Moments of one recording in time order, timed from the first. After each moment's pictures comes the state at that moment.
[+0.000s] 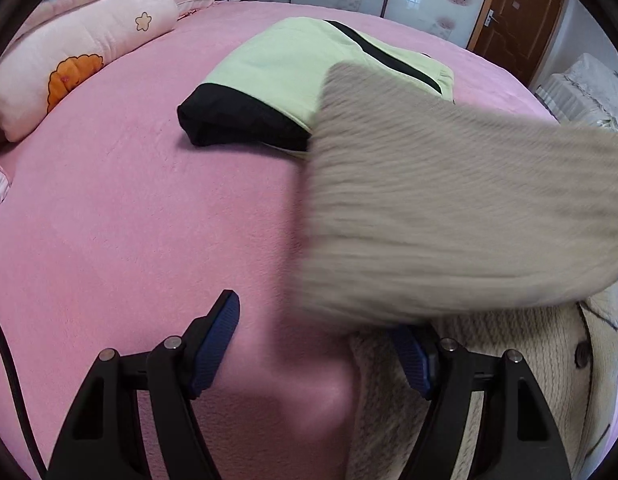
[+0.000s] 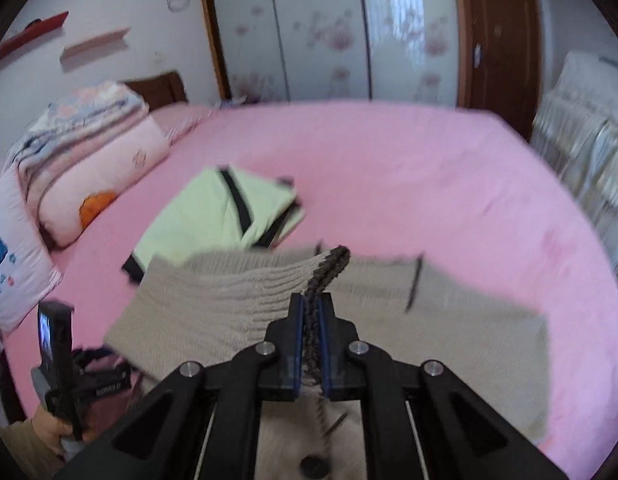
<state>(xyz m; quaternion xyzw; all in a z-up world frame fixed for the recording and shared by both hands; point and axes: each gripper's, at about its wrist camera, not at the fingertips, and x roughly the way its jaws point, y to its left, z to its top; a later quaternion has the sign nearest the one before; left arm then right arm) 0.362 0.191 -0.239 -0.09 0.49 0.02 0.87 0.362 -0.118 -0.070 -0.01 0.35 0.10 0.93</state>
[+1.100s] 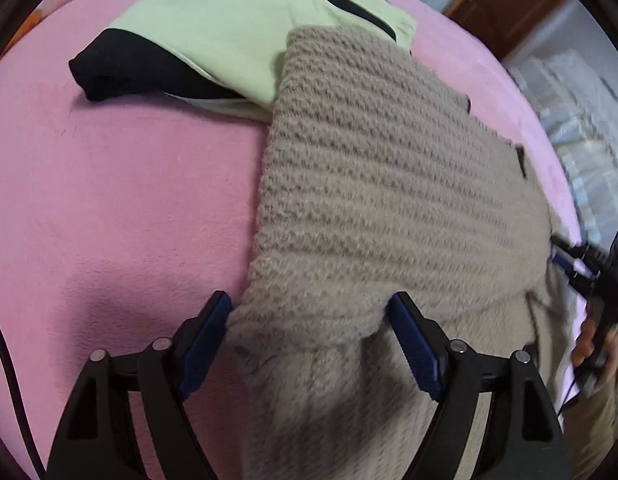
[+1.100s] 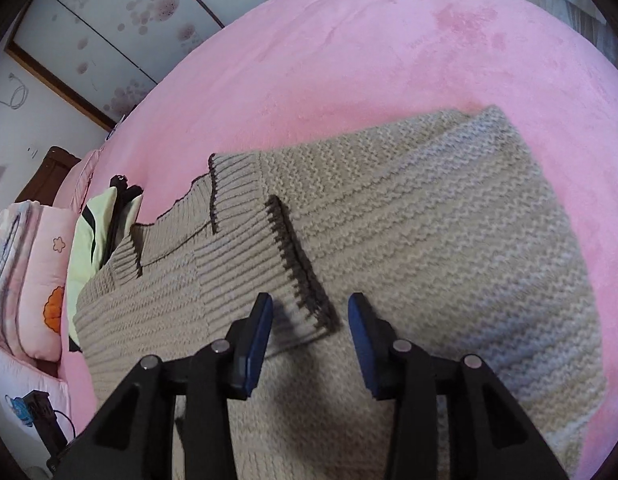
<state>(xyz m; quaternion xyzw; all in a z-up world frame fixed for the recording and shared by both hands) 0.398 0.156 -0.253 -0.18 0.56 -0.08 0.80 0.417 -0.278 -0.232 0.24 0.50 -0.01 0.83</state>
